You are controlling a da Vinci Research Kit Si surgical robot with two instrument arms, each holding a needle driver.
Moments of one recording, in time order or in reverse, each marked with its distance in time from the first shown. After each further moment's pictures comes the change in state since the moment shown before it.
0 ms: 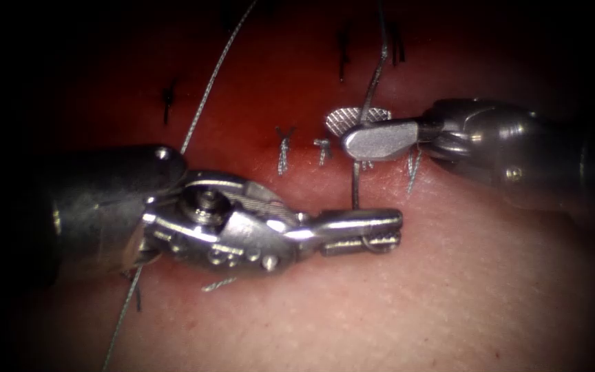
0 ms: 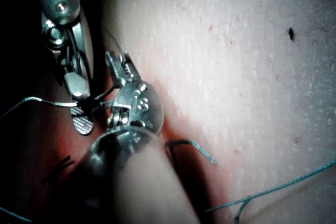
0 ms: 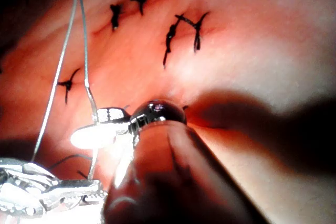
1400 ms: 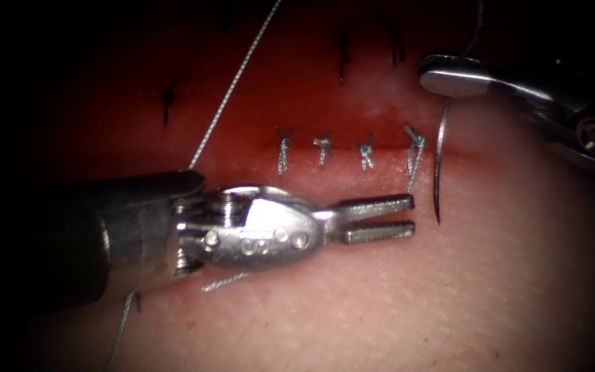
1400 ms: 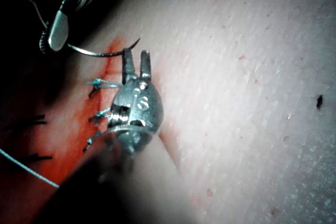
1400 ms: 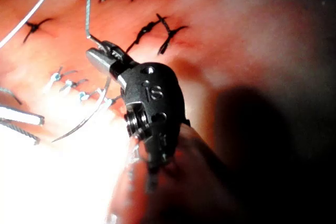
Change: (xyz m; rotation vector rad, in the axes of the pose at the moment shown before) right arm 0.009 0.000 -0.007 -0.311 0.022 -0.841; left arm -0.003 0.001 0.003 0.101 -0.191 -0.487
